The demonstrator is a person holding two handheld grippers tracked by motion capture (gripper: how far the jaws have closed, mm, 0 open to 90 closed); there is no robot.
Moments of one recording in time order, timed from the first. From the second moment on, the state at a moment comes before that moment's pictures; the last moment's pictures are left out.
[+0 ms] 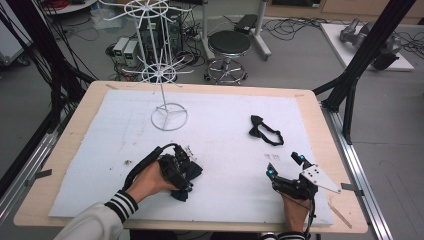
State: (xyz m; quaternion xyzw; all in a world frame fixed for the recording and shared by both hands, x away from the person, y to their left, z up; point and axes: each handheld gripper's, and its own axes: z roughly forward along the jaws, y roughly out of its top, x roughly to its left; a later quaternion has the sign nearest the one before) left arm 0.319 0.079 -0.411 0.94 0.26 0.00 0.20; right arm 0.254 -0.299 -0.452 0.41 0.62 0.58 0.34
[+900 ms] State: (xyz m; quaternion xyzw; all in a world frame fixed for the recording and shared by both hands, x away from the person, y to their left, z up) left arm 0.314 0.079 -0.409 0.94 0.27 0.06 0.20; right arm 0.254 -0.299 -0.452 0.41 0.62 0.58 0.34
